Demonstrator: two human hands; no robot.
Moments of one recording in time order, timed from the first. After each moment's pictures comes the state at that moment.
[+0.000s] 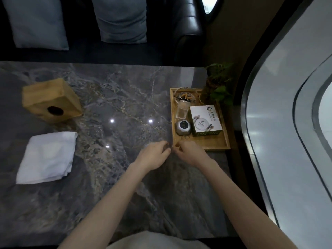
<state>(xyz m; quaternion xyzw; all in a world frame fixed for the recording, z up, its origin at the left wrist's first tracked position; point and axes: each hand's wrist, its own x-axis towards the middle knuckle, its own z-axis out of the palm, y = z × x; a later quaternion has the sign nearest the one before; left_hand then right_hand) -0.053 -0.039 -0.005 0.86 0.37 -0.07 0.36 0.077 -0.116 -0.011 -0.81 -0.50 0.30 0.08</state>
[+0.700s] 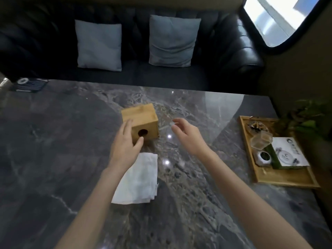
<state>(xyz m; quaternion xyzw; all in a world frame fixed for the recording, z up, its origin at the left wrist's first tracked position) -0.309 0.174 0.055 0.78 0.53 0.21 0.26 -0.126 0.109 0.069 -0.74 -0.49 0.30 0.35</state>
